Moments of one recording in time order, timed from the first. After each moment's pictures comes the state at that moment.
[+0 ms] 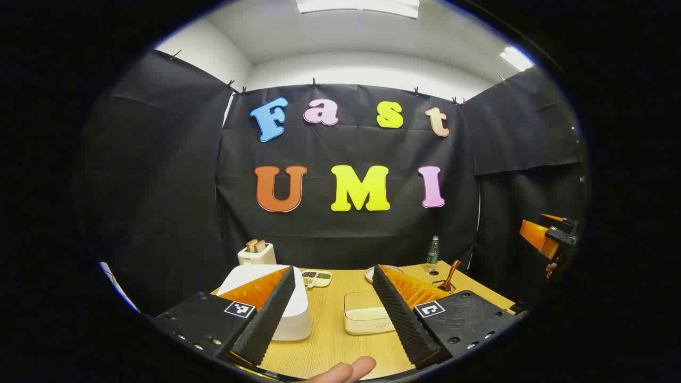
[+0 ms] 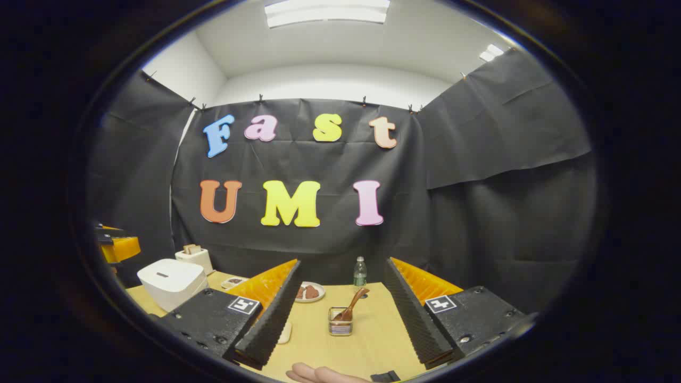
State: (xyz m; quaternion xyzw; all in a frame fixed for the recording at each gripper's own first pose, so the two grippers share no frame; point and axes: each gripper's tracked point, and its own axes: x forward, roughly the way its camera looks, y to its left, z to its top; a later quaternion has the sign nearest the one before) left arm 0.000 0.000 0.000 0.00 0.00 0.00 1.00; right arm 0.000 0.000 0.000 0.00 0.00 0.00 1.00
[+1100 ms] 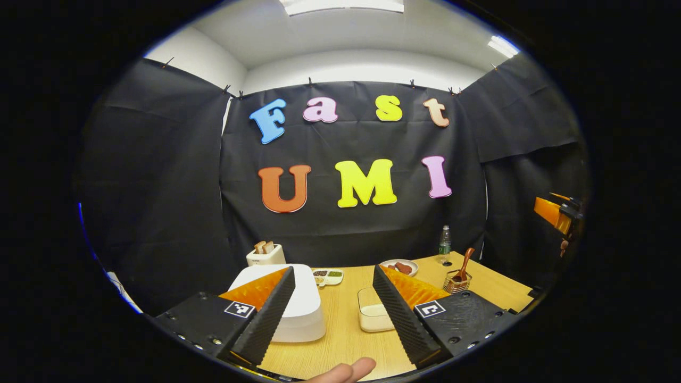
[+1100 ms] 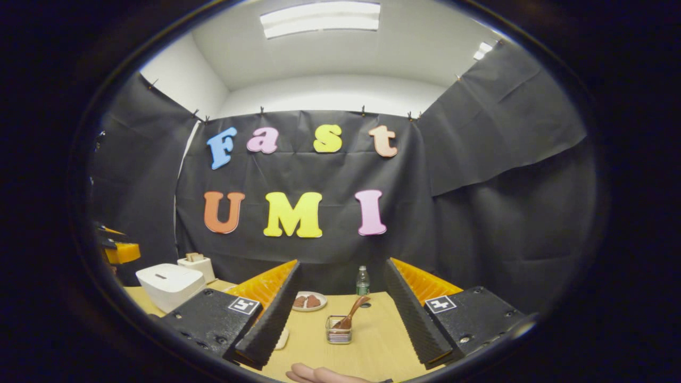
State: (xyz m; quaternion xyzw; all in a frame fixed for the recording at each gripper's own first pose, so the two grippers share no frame) left arm 0.008 0.013 -0.018 0.04 -0.01 0.02 1.00; right arm 0.016 -0.023 -0.013 0.01 -0.04 0.02 1.00
